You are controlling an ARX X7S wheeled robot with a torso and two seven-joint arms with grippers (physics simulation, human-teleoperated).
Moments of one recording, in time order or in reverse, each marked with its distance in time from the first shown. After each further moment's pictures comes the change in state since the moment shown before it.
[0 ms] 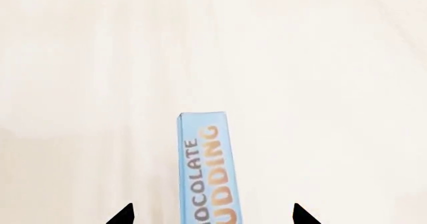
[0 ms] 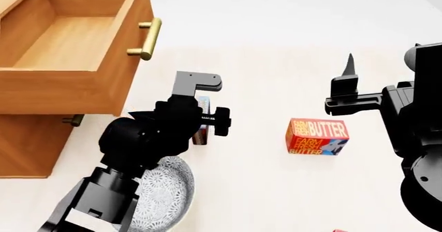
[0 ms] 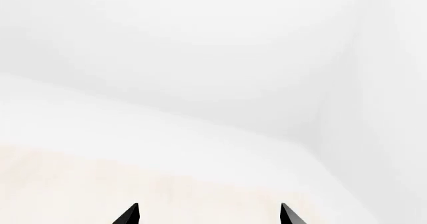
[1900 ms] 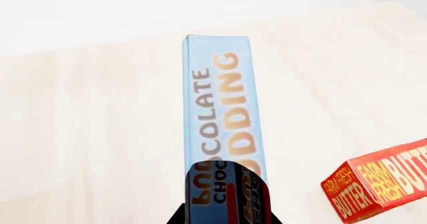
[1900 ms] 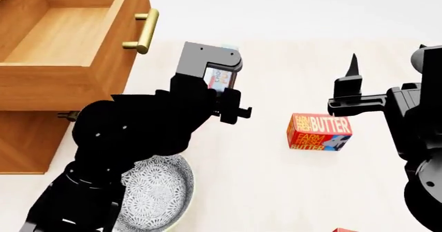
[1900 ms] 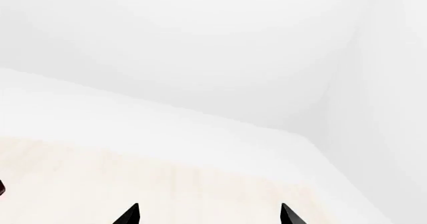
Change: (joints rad) left arm -0.033 -0.054 -0.042 0.440 -0.307 -0.220 -0.206; right arm -0.014 0.023 0.010 -0.012 0.032 -0.026 0.026
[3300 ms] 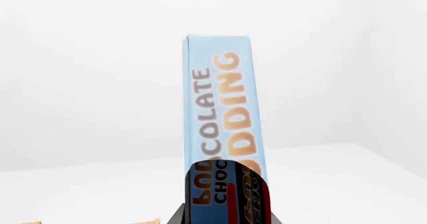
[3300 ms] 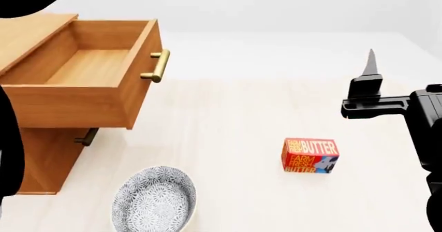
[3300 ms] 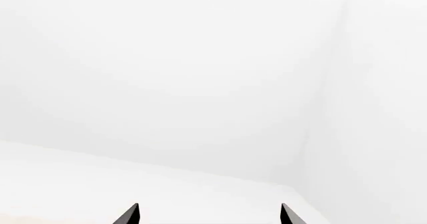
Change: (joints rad) left arm -0.609 -0.192 -0.154 -0.048 -0.288 -0.083 -0.226; right arm -0.011 0.067 0.090 -0.083 0.152 0.000 0.095
